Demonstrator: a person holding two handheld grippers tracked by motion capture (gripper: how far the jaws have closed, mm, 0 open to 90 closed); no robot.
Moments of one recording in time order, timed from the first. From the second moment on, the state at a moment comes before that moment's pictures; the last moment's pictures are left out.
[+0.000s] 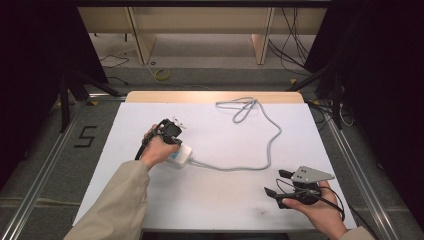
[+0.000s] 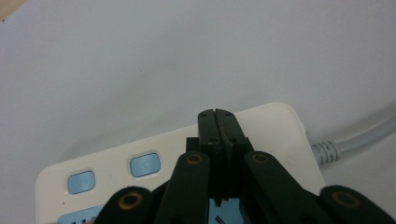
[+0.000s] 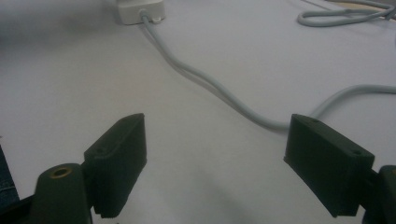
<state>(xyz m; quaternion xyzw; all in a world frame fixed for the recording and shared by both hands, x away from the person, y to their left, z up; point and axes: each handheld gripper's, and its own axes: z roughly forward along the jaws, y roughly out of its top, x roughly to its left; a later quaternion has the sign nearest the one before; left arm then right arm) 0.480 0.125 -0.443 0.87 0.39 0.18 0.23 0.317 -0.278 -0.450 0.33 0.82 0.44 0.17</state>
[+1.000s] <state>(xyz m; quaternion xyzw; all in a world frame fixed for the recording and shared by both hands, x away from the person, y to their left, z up) 0.480 0.123 -0.445 0.87 0.39 0.18 0.22 0.317 -0.278 -0.450 0.33 0.82 0.44 0.17</state>
